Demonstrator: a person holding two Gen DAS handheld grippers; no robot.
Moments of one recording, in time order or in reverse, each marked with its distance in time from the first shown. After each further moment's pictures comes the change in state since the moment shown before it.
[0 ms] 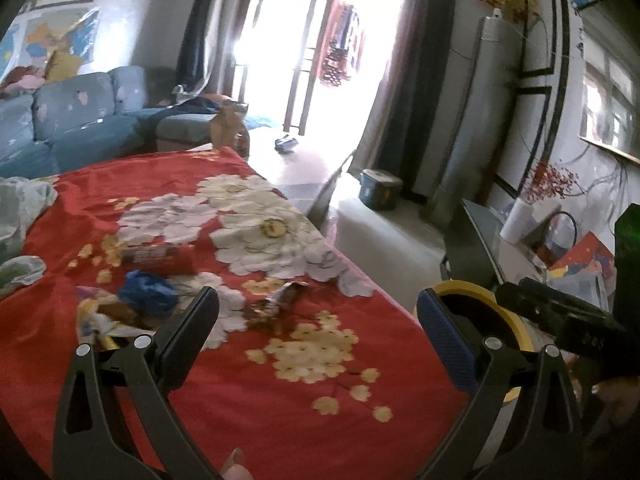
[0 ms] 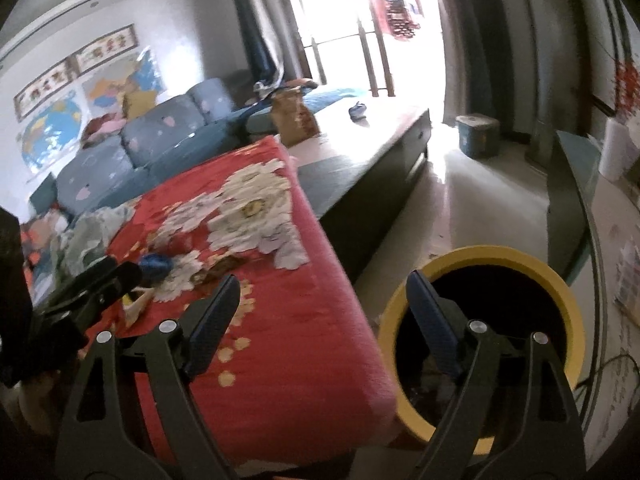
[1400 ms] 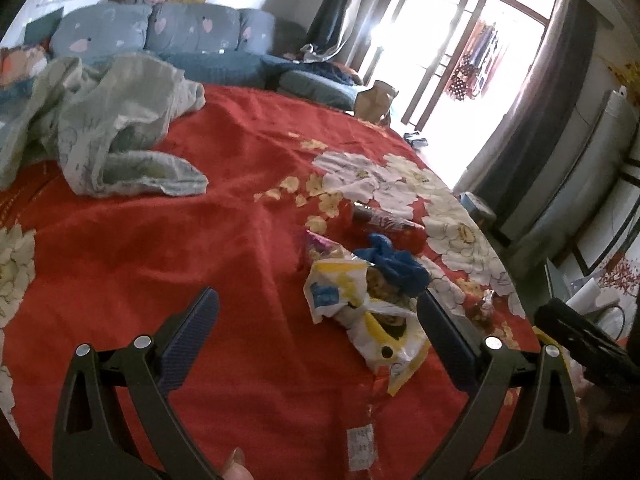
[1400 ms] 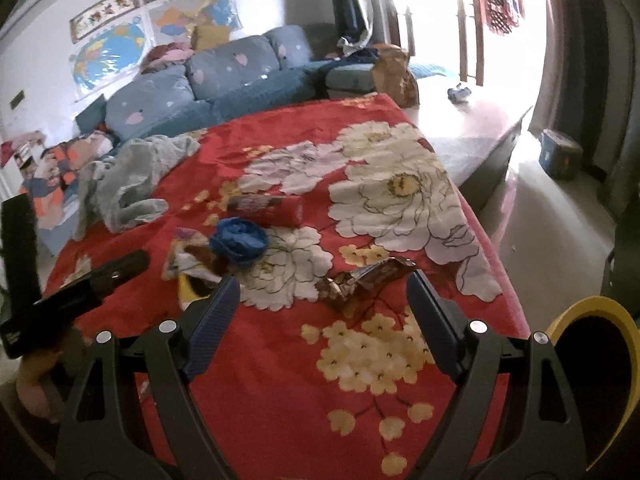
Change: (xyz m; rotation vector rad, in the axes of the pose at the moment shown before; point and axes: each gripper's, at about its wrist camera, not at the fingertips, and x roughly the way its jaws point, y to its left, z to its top) left arm -0.019 0.185 -0.029 -0.369 0.078 0.247; right arm 0.102 0.143 0.005 -0.217 0.153 0.150
